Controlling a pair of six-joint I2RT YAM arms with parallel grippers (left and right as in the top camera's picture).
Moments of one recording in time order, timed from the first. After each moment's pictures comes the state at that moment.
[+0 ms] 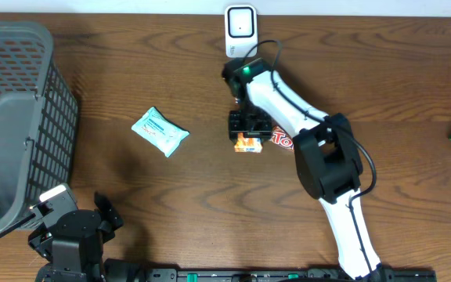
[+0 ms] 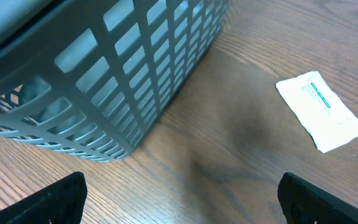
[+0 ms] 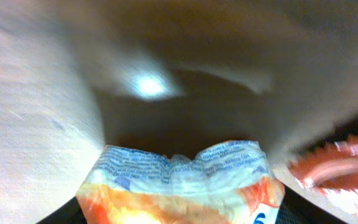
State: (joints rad) left arm -0.15 0.36 0.78 -1.19 -0.53 -0.43; right arm 0.52 2.41 1.98 -1.33 -0.16 0.52
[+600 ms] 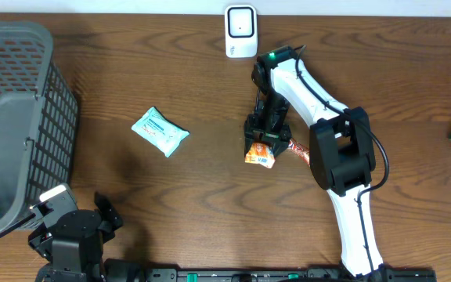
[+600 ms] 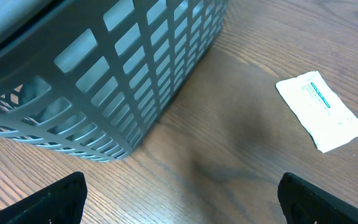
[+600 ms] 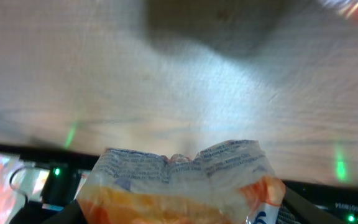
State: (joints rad) left arm -0.15 0.36 0.78 -1.19 -0.53 -0.43; right arm 0.41 2.42 2.02 -1.68 -0.46 0.38
